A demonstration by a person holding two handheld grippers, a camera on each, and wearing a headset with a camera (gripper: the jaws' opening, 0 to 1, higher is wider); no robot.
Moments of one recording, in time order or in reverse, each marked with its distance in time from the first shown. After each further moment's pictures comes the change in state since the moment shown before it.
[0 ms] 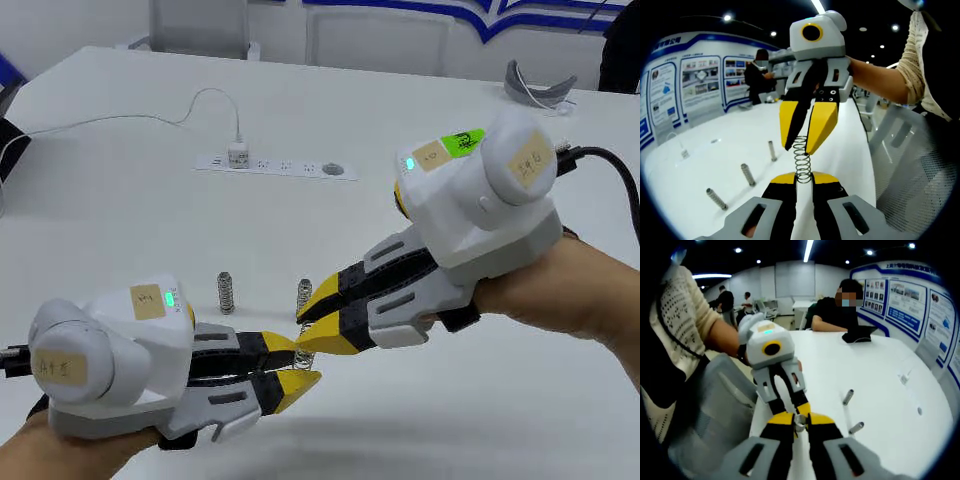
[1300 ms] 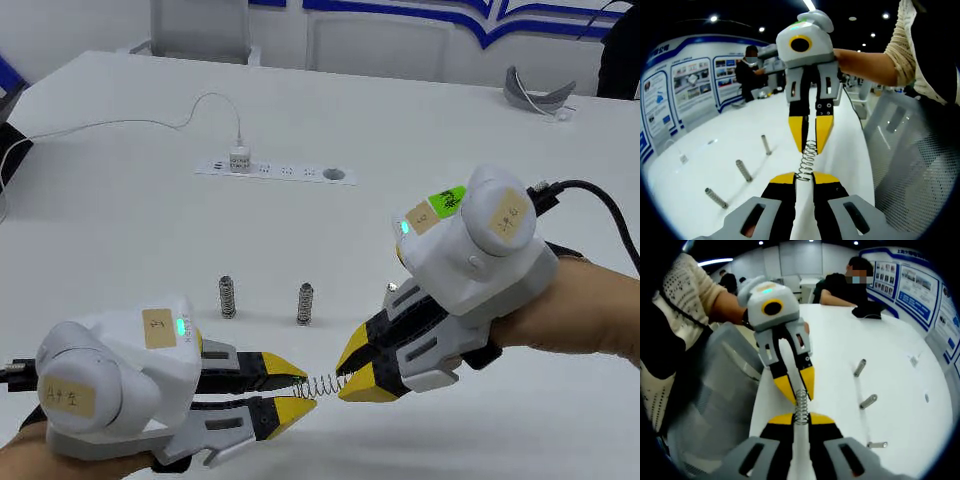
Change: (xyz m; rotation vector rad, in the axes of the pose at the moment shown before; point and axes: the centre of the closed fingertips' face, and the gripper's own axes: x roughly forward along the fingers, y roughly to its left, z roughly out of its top) left arm -0.004 -0.011 -0.014 0.085 0.070 -0.038; right arm -0.001 0.014 -0.054 -0.019 0.217 0.072
